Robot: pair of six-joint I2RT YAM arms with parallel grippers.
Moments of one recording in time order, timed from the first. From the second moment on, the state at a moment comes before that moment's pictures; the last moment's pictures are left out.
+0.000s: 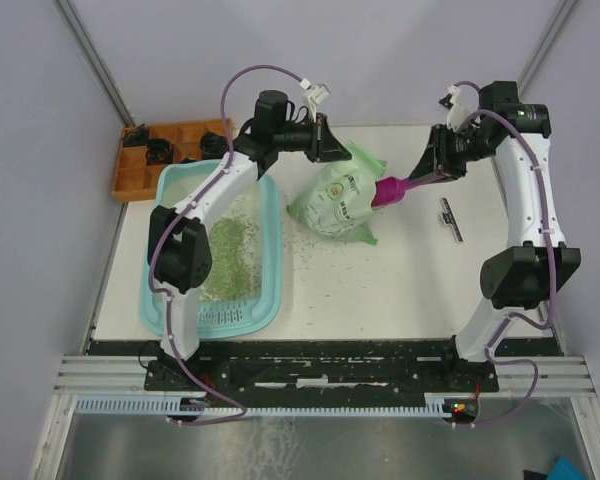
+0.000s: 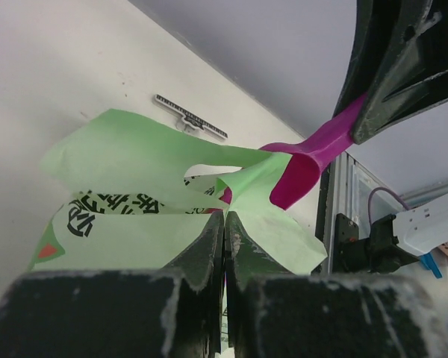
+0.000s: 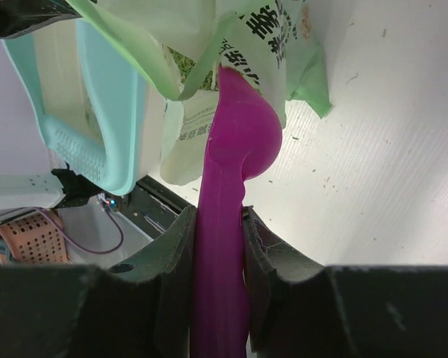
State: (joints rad) left arm -0.47 2.06 1.92 -0.13 0.89 -0.35; right arm -0.06 1.79 2.05 -1.39 -0.72 0.03
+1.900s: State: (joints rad) left arm -0.46 2.00 1.85 -0.03 0.81 -0.39; right arm 0.18 1.93 2.00 -1.15 -0.54 0.07
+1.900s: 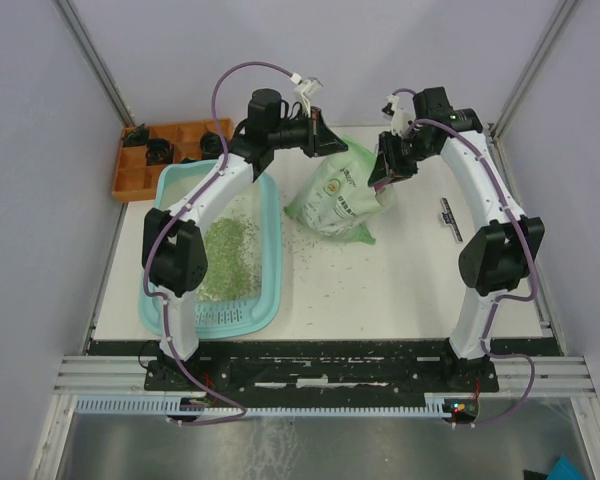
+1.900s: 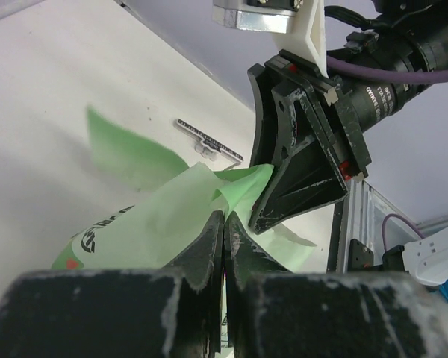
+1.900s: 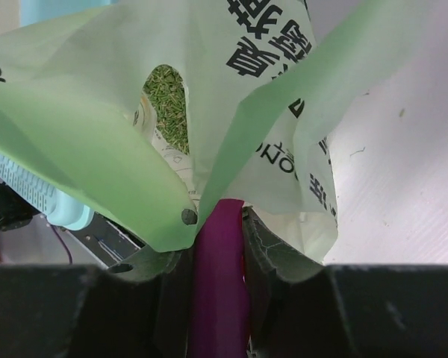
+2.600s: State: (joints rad) left arm -0.46 2.07 1.95 -0.03 0.84 -0.44; right arm 0.31 1.86 1.85 -0.95 -0.38 -0.04
